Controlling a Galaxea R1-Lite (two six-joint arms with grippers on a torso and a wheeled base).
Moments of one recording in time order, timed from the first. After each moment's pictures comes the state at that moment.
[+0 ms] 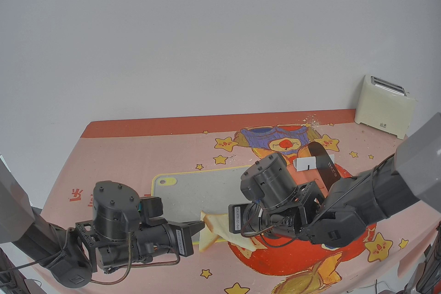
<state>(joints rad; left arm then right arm) -0.69 1.81 -0.36 -0.97 -0.10 -0.55 0.88 2.04 -1.02 -0.21 -0.24 0.63</state>
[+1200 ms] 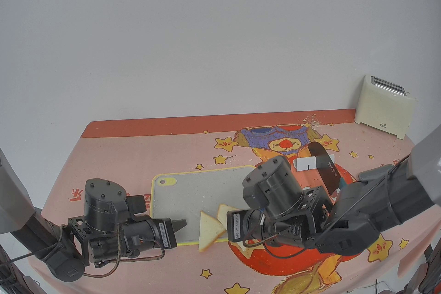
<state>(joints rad) -0.59 1.81 -0.29 -0.98 -0.12 -0.60 0.95 1.99 -0.98 -0.21 -0.22 0.63</state>
